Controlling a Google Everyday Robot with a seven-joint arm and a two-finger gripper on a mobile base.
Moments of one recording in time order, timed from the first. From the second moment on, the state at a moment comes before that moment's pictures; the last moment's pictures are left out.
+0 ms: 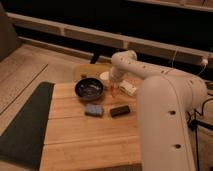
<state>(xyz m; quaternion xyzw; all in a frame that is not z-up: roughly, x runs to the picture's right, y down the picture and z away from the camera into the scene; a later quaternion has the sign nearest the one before) 0.016 -0.027 0.897 -0.25 0.09 0.72 0.65</state>
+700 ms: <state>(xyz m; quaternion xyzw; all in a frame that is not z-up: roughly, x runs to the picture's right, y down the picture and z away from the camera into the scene) -0.079 0.038 0.827 -0.33 0.08 0.63 0.69</state>
